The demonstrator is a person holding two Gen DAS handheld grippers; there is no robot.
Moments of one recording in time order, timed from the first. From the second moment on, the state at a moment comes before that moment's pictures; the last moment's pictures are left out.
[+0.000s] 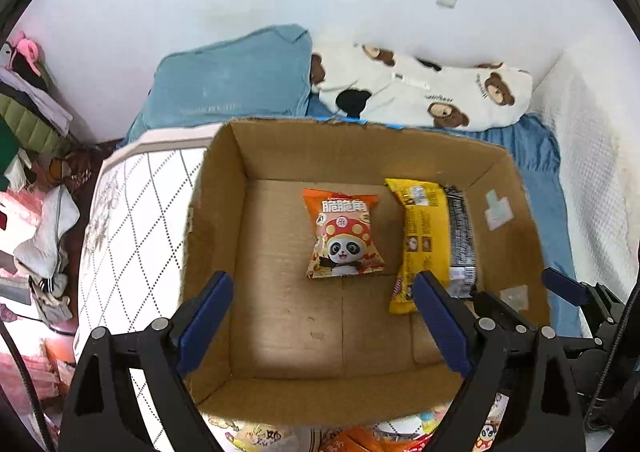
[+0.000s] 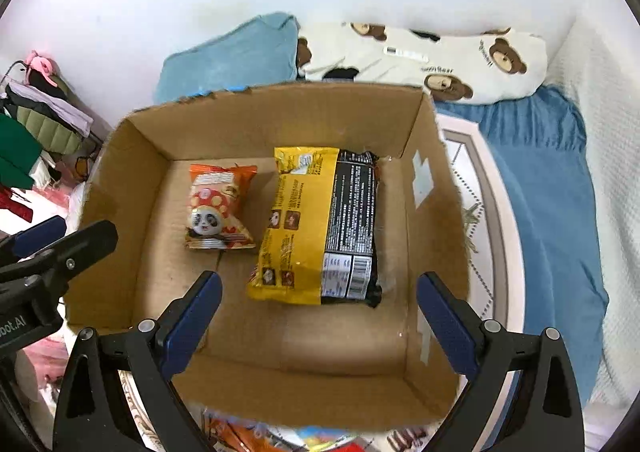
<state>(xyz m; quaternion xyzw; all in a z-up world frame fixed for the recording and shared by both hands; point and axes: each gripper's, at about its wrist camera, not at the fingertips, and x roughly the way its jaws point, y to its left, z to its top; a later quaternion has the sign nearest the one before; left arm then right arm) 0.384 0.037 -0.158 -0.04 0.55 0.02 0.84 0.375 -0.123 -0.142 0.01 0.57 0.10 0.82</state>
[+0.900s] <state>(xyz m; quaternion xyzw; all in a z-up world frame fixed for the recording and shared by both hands) 0.242 0.052 -0.104 -0.05 0.48 0.01 0.88 0.225 -0.138 -0.073 0.09 0.50 0.12 0.85</state>
